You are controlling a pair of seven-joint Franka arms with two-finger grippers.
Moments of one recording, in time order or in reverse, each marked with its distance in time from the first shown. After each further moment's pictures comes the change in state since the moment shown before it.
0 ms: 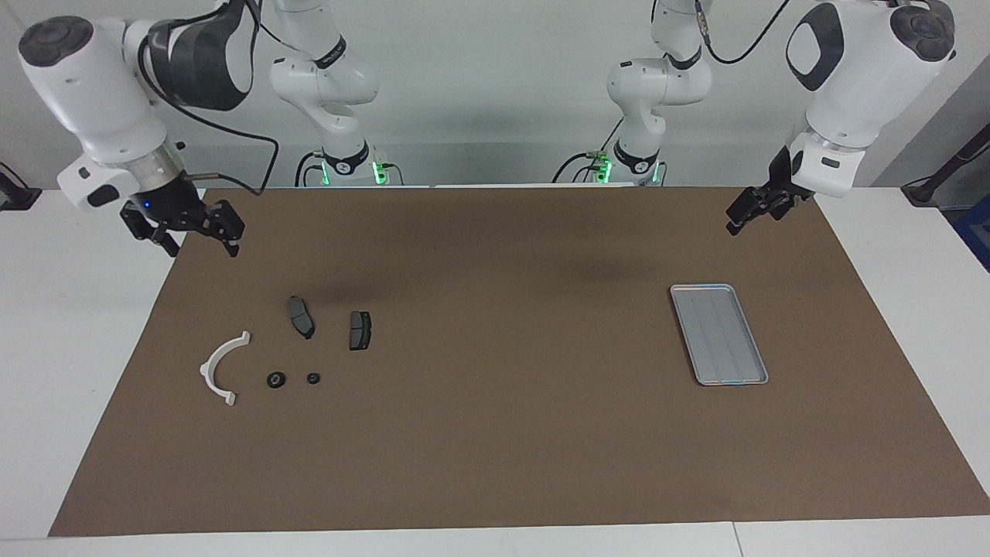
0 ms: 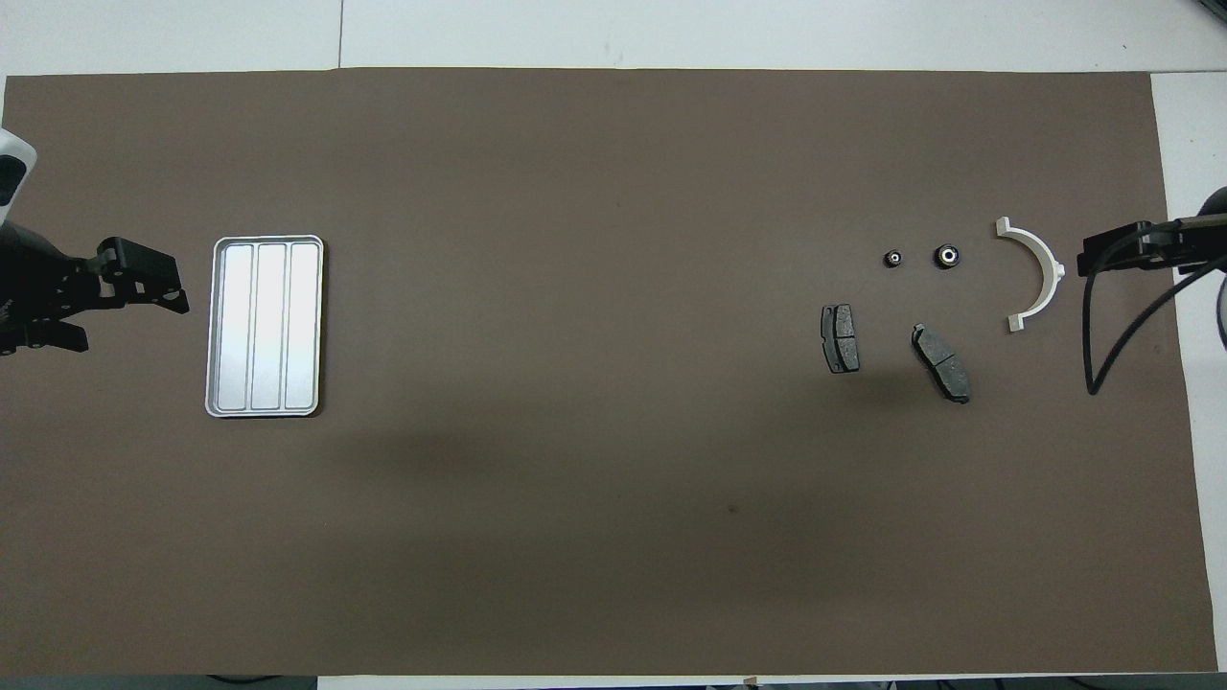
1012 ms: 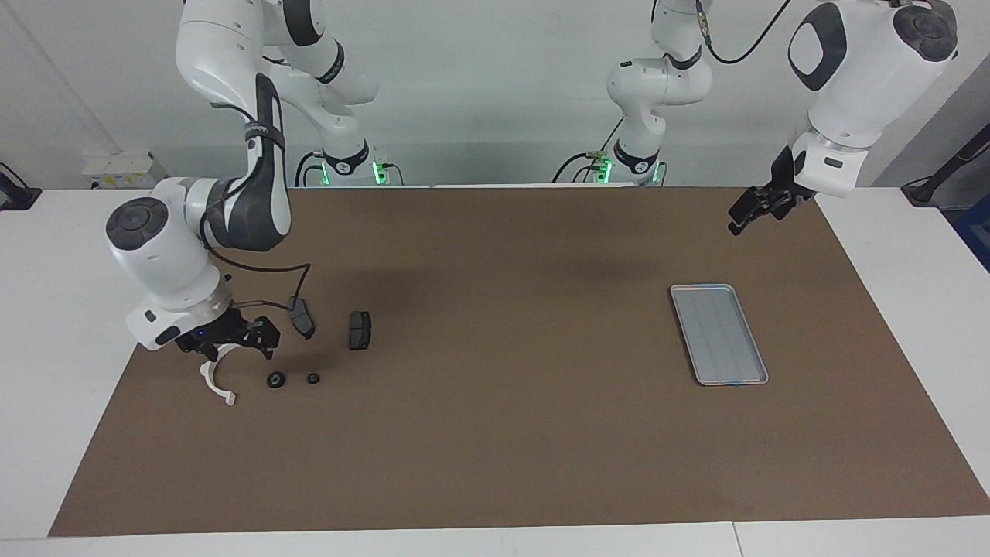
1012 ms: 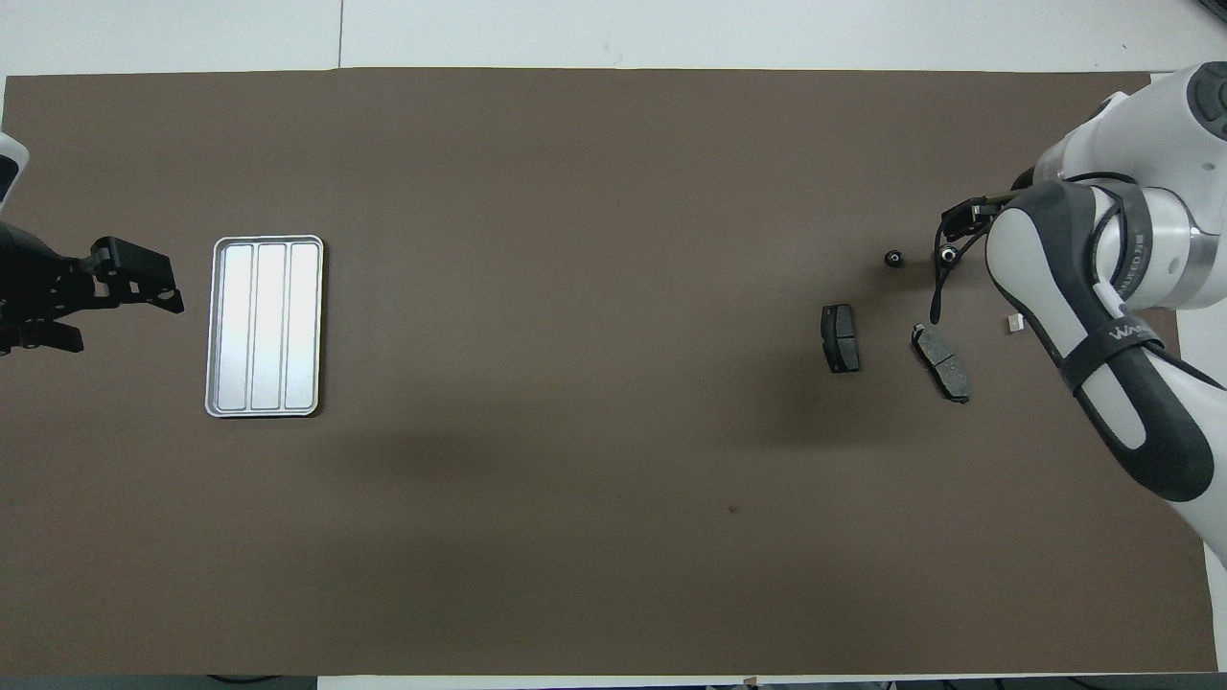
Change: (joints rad) left arm 0.001 0.000 0.006 0.000 0.000 0.000 0.000; right arm 0.041 0.349 0.012 0.017 0.001 0.333 -0.001
